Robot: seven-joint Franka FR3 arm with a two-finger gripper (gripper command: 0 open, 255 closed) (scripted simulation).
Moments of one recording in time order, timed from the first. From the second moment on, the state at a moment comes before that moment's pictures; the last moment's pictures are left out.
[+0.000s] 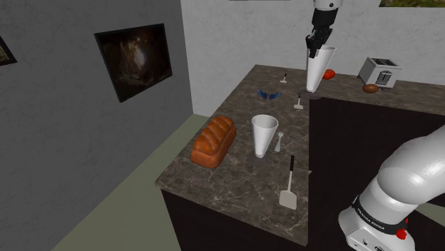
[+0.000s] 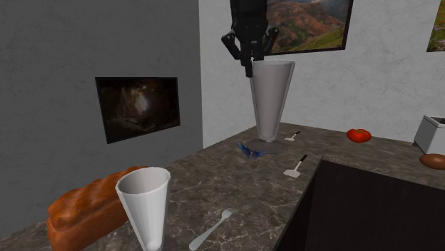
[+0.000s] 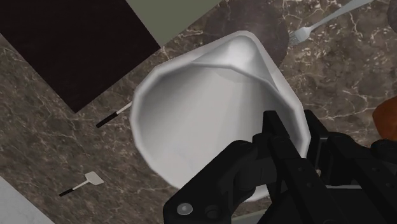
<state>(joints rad) -0.10 -0.34 -0.17 -1.85 -0.22 1.64 -0.20</state>
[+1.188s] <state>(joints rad) -0.26 0.26 -0.37 -1.35 -0.02 1.76 -0.54</state>
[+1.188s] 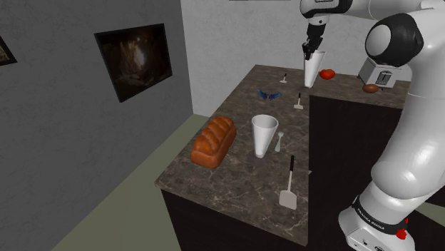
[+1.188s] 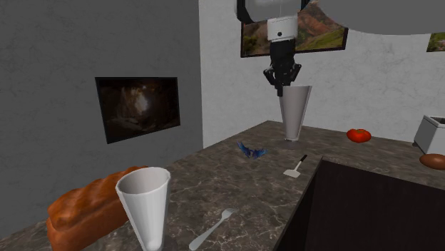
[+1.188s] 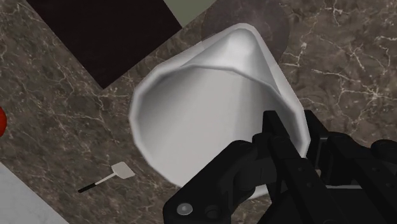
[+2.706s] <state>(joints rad) -0.34 0.46 -0.37 -1.36 0.06 1.97 -0.60</state>
